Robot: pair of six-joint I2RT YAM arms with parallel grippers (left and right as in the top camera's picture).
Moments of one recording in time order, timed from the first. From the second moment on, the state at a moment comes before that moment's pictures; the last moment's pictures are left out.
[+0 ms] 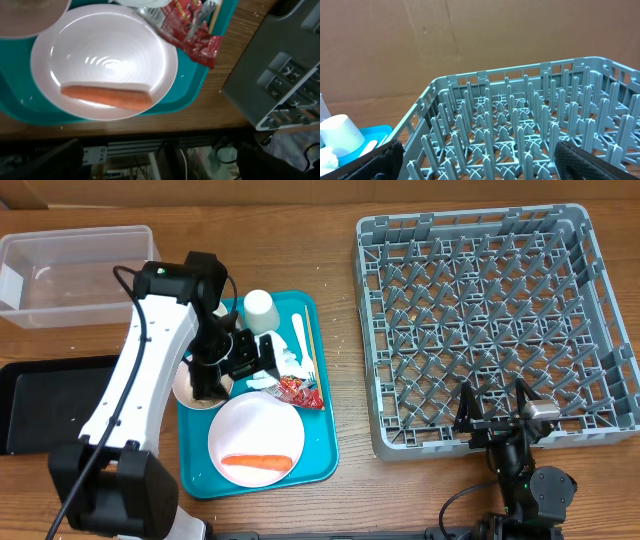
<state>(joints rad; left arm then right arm) -0.14 1.71 1.55 -1.57 0.36 -0.41 -0.16 0.01 0.02 -0.01 -0.27 0.15</state>
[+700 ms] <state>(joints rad) -0.14 0.86 1.01 -1.56 0.27 -1.32 -0.16 0.01 0.02 -0.01 -0.27 0.15</state>
